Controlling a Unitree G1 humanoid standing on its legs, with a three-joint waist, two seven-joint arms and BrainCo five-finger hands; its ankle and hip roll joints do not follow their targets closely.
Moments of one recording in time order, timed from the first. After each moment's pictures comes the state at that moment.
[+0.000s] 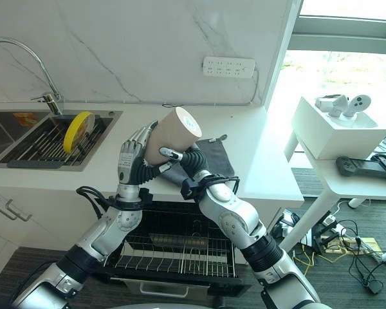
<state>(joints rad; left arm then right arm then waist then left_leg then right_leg) -0.31 0.39 -0.50 0.06 0.66 -0.07 0.77 -0.44 -0.26 0.46 -0.17 0.83 0.31 -0.36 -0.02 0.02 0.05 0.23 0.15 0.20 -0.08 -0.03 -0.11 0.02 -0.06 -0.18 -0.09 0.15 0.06</state>
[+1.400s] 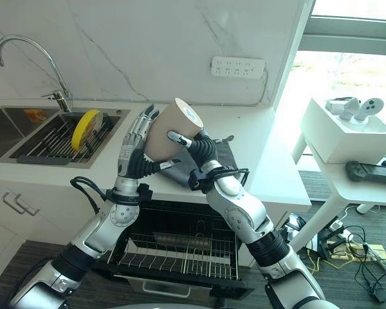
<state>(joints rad) -0.32 0.41 -0.46 -0.08 0.51 -0.08 0.58 -0.47 -0.30 0.41 -0.20 0.78 0.25 -0.32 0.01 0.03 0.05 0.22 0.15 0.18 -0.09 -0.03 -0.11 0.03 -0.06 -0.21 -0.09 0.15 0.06</state>
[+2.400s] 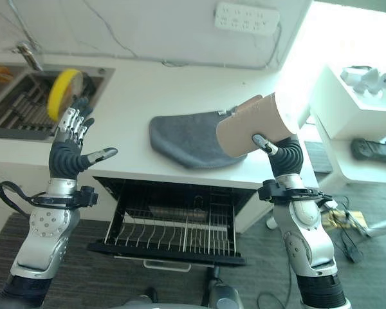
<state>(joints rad) -0.10 0.47 -0.06 -0.30 -0.28 -0.13 0.13 -0.11 -0.46 -0.03 -0.32 0.64 0.00 -0.07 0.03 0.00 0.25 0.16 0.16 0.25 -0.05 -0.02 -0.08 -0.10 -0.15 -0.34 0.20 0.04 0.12</state>
